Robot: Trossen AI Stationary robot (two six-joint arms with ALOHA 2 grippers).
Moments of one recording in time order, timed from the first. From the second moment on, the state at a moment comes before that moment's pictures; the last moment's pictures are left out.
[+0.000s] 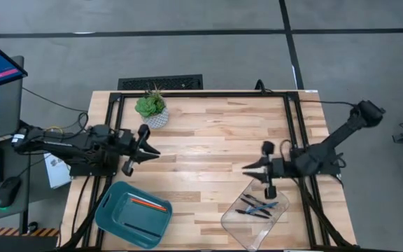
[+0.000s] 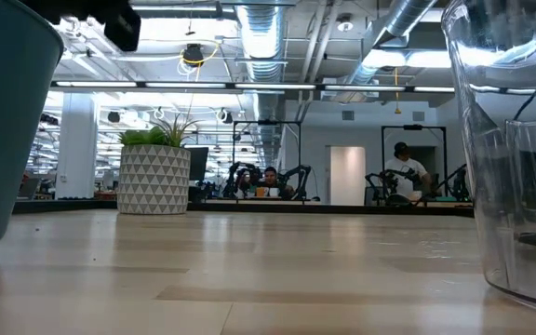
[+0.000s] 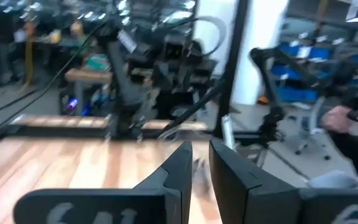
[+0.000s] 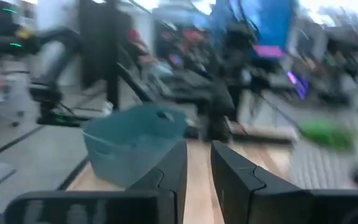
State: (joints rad) left arm -0.04 0.59 0.37 0.31 0.17 -0.14; right arm 0.67 0.93 0.47 0.40 0.70 0.01
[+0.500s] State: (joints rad) left arm -0.04 0.53 0.37 0.27 0.21 -0.05; right arm -0.04 0.77 0.47 0.42 -0.12 -0.03
